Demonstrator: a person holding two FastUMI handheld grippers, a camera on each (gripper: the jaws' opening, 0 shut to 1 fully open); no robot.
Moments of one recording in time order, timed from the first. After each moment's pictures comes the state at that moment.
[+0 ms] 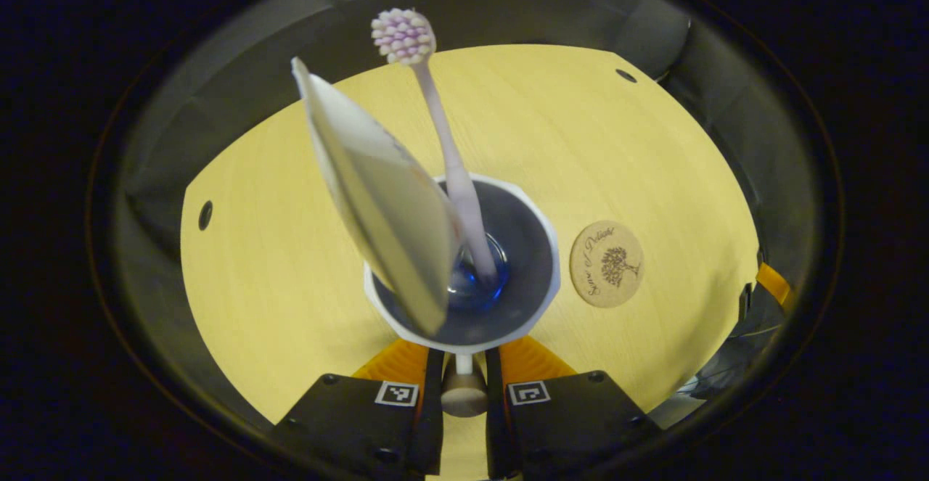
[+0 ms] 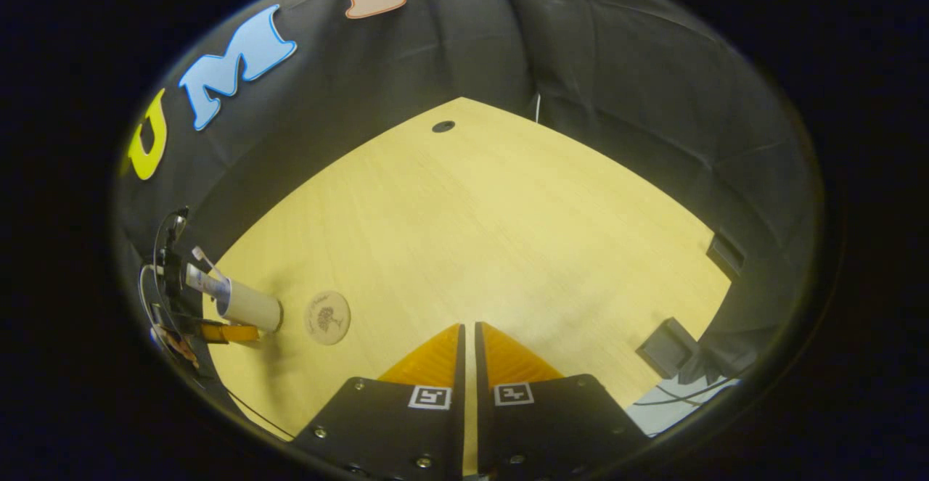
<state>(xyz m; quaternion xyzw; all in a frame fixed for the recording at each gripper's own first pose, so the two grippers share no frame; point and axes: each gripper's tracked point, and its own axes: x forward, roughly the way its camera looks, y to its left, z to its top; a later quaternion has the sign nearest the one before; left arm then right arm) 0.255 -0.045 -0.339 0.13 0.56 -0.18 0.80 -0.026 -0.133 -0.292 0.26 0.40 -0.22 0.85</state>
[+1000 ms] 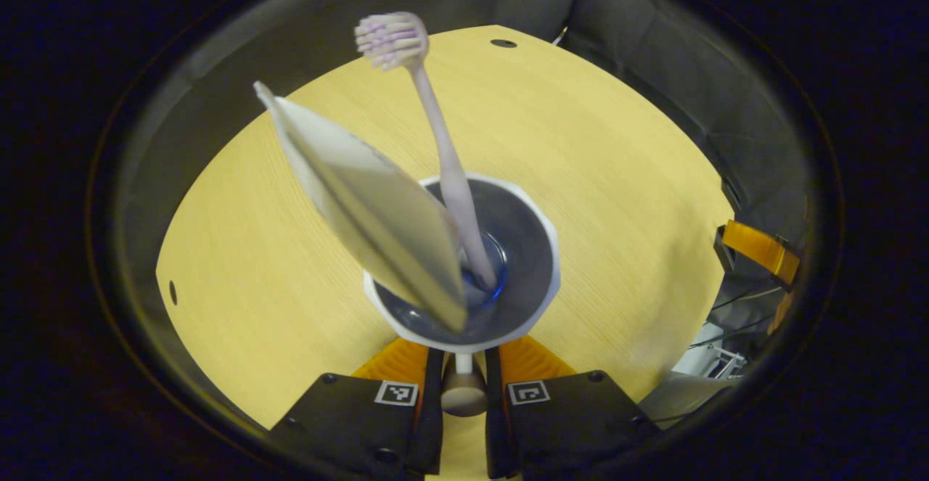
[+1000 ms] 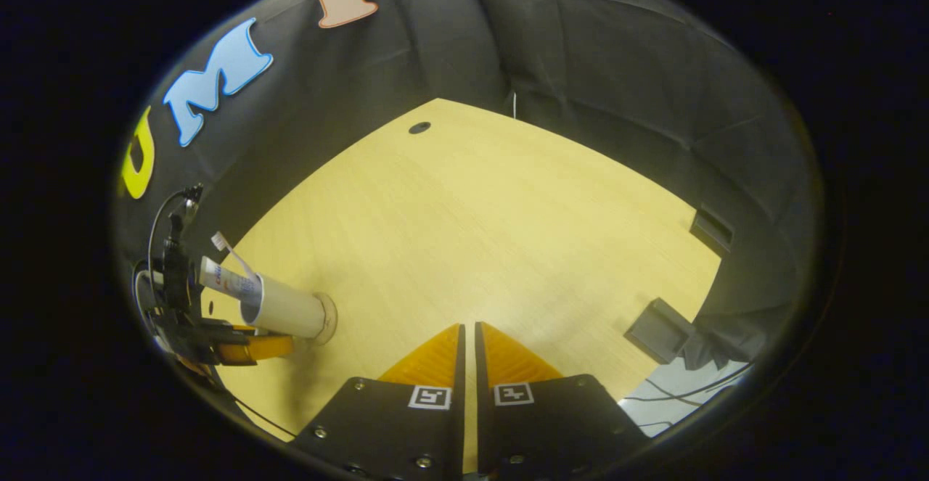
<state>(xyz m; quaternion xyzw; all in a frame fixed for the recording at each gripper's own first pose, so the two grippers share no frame) 0.207 -0.167 -0.337 0.20 0.55 -0.30 0.75 -0.050 -0.141 -0.299 0.29 0.39 -0.26 0.84</state>
